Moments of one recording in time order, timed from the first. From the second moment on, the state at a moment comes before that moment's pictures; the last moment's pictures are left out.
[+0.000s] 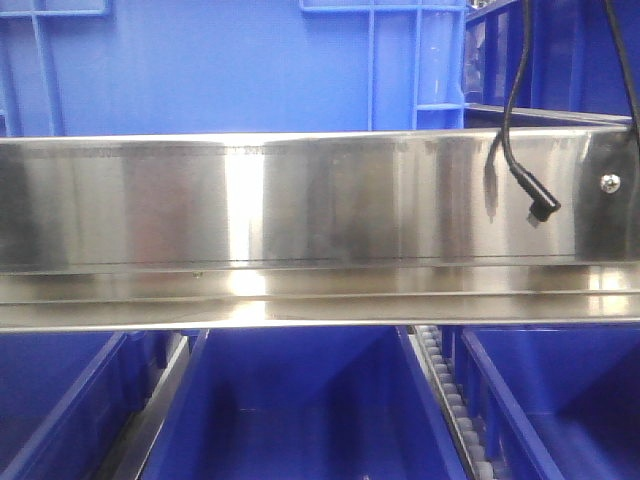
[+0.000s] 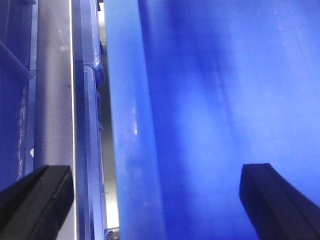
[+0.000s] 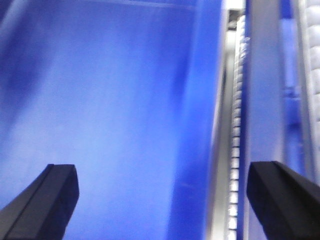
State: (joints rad) left arm -0.17 1.78 -1.93 0.07 1.22 -0.11; right arm 0.35 1.94 -2.18 -0.04 1.24 0.28
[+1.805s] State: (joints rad) left arm -0.16 1.78 -1.94 0.10 1.22 -0.12; right arm 0.34 1.98 -2.19 -0.03 1.25 0.24
